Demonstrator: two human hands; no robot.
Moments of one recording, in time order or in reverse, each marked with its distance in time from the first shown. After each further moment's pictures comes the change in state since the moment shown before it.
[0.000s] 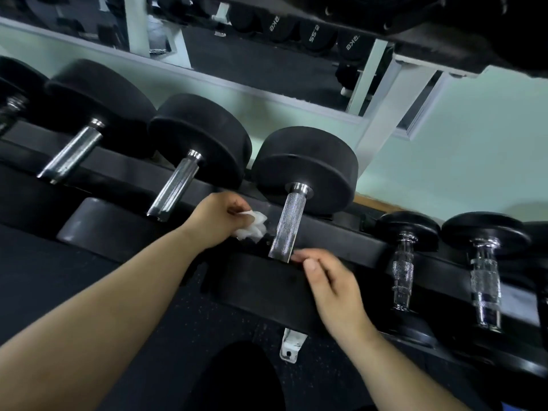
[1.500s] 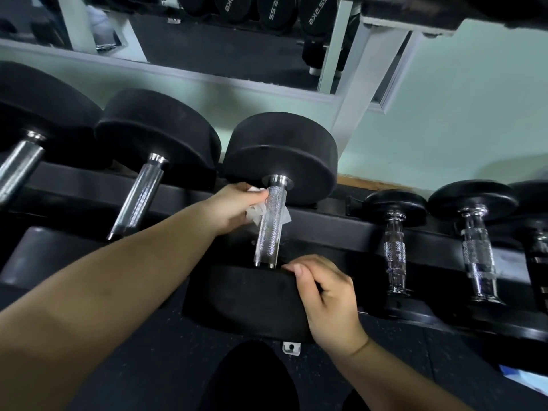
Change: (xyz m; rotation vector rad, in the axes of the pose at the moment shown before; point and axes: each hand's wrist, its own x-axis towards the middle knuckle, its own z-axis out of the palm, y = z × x) left_hand 0.069 0.005 0.050 -0.735 -0.347 -0.232; right_hand -0.009 0.018 0.012 -0.195 0.246 -0.155
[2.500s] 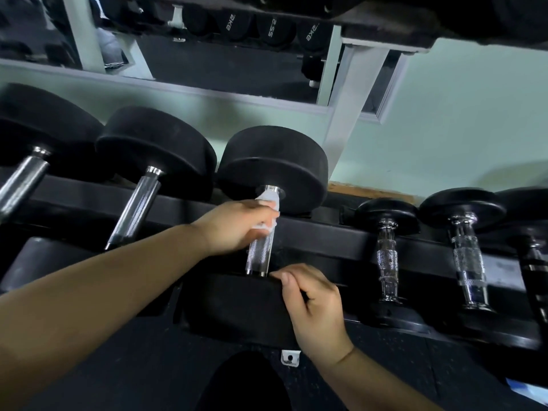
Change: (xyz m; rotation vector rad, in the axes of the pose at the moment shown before) left_hand -0.027 0.009 0.002 1.383 -0.230 0.647; right_hand -0.001 0.001 -0.001 0.005 0.000 -0.005
